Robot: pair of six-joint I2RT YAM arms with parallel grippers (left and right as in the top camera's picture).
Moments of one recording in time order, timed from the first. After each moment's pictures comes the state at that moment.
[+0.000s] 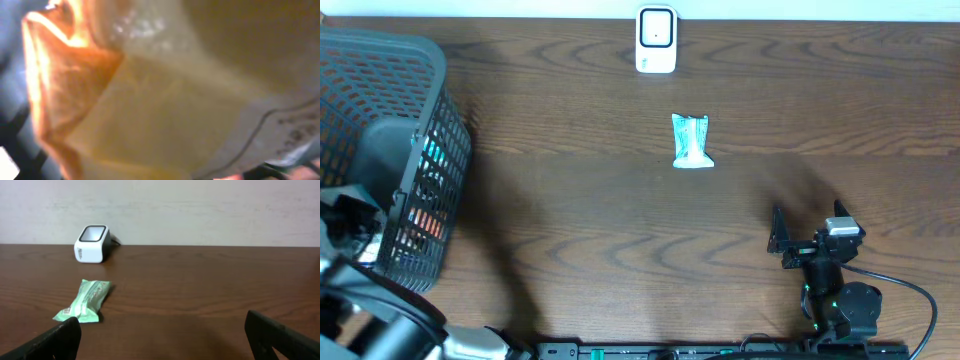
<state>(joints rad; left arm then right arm) 0.92 1.68 1.24 -0.89 0.16 -0.28 0.01 0.01 0.01 -0.07 -0.07 0.01</state>
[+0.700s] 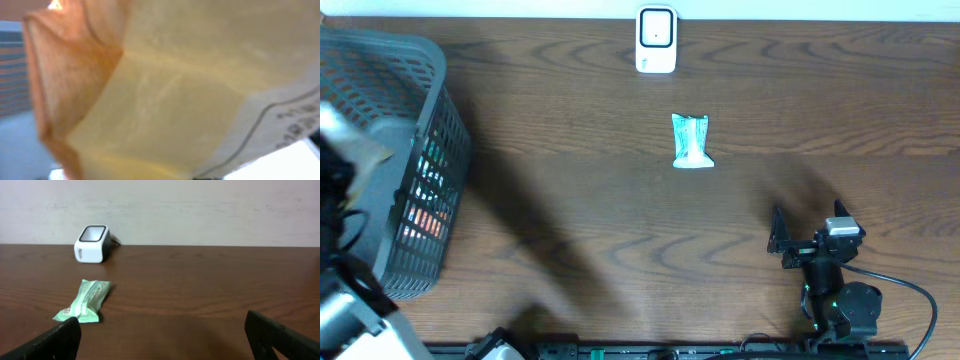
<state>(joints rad) 0.74 0.94 1.28 -0.61 0.41 -0.60 0.01 0.01 0.01 -0.07 -0.07 0.01</state>
